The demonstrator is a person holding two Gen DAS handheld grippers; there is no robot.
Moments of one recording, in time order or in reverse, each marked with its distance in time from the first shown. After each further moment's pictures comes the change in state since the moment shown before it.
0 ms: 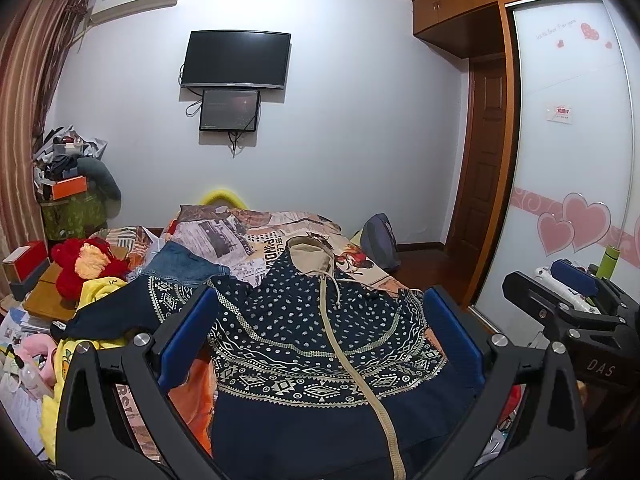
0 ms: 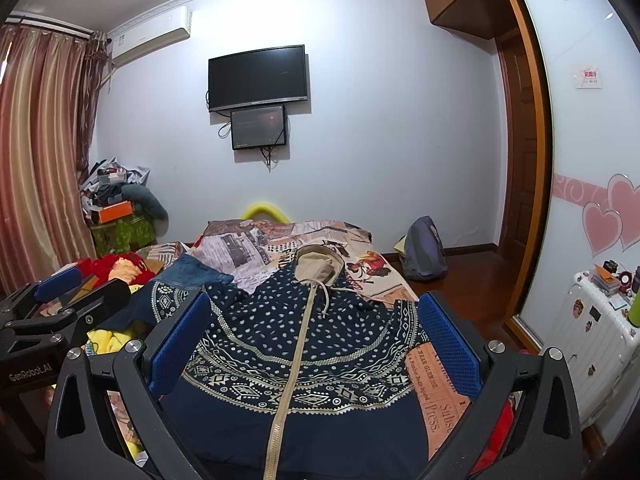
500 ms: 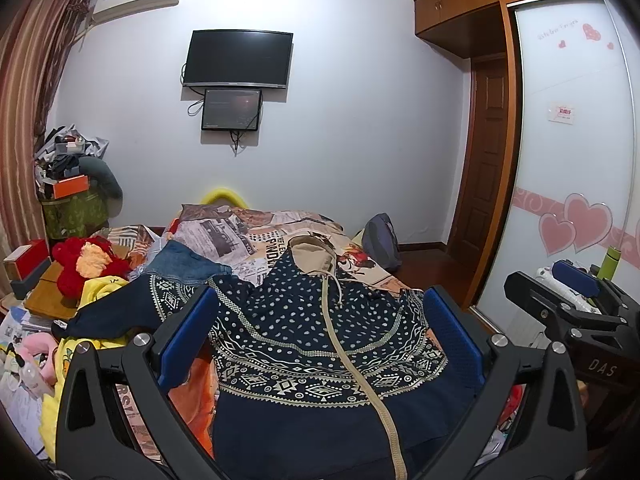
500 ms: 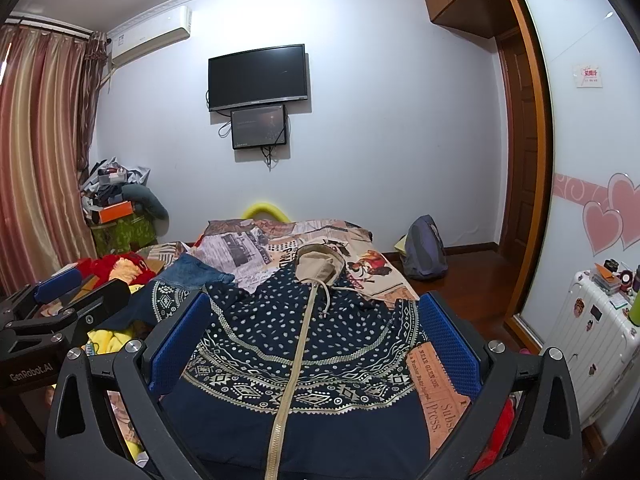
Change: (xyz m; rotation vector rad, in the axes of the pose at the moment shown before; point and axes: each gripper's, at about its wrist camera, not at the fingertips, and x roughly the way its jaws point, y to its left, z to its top) left arm -0.001 0.001 -0.002 -0.001 -0.003 0.008; right arm 0.001 0.000 0.000 0.000 0.002 0.003
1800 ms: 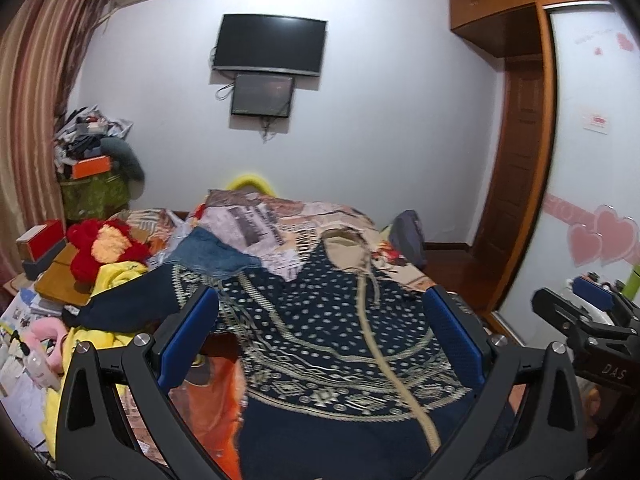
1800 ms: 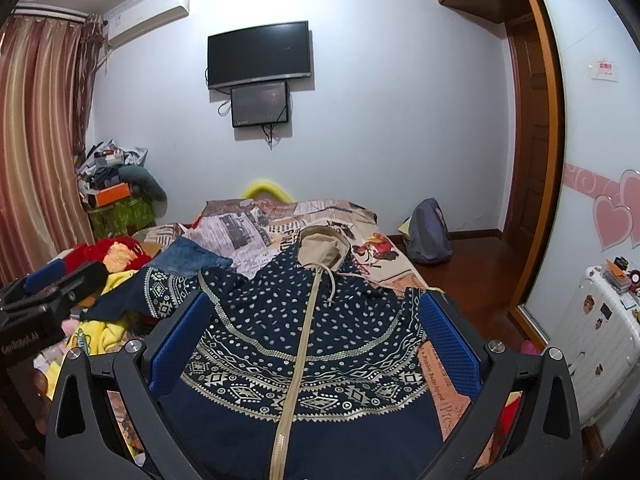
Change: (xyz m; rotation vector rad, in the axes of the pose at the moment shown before) left arm 0.044 0.057 0.005 -0.072 0.043 0.097; right arm 0.049 0.010 -0.001 -0.015 0.091 0.004
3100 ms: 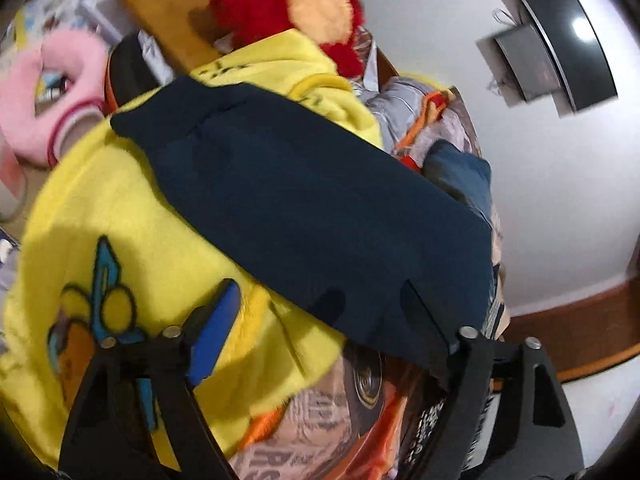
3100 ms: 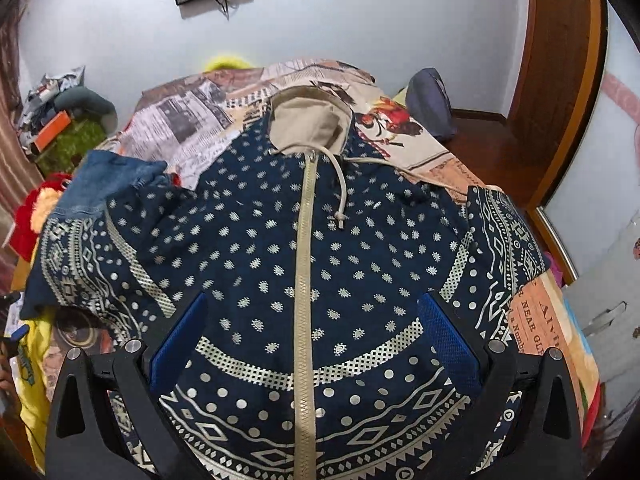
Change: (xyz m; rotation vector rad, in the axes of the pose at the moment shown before) left arm 0.209 0.428 -0.134 -0.961 0.437 0.118; right arm 0.240 -0.002 -0.035 0.084 0.498 -0.069
